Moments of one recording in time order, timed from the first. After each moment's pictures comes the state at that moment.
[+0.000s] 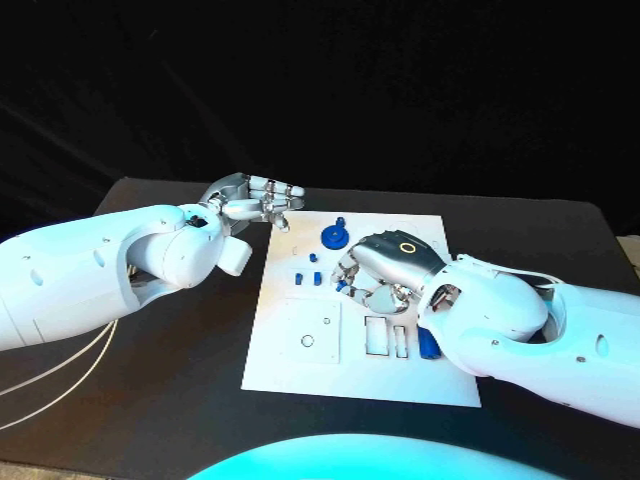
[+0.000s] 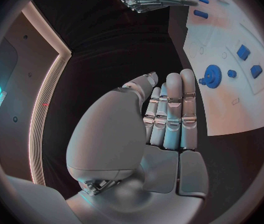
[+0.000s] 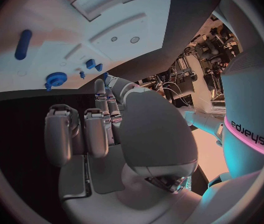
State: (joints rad) left arm 1.16 -0.92 0.02 1.58 -0.16 -0.31 0.14; left_hand 1.49 -0.19 0.40 0.10 0.20 1.03 0.19 0.10 0.07 1.13 0.12 0.14 0.08 1.19 0.03 0.89 0.38 0.18 1.06 0.11 0.84 0.56; right arm 1.15 -0.77 -0.12 1.84 -1.76 -0.34 -0.27; right_hand 1.46 -0.13 0.47 0.08 0.20 1.14 0.14 0.12 0.09 1.20 0.07 0.15 0.13 1.46 -0.01 1.46 1.31 0.06 1.47 0.10 1.40 1.31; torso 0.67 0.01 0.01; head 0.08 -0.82
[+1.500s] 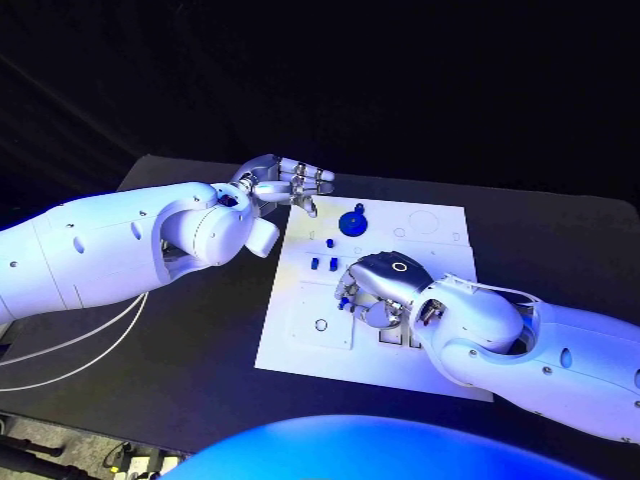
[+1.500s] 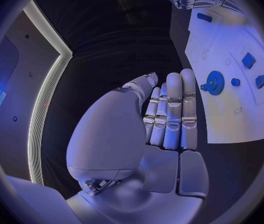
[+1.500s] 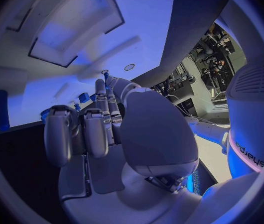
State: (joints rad) left arm 1.16 -0.89 0.02 1.57 -0.16 -0.31 0.14; left_hand 1.48 -0.19 0.40 0.10 0.20 1.03 0.19 0.10 0.07 1.13 0.12 0.15 0.08 1.18 0.03 0.89 0.38 0.17 1.06 0.11 0.84 0.56; right arm 1.06 -0.66 -0.13 1.72 -1.77 -0.29 -0.26; right_hand 1.44 -0.13 0.47 0.08 0.20 1.14 0.14 0.12 0.10 1.21 0.07 0.15 0.13 1.46 -0.01 1.46 1.31 0.06 1.47 0.10 1.40 1.31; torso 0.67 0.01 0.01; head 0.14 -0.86
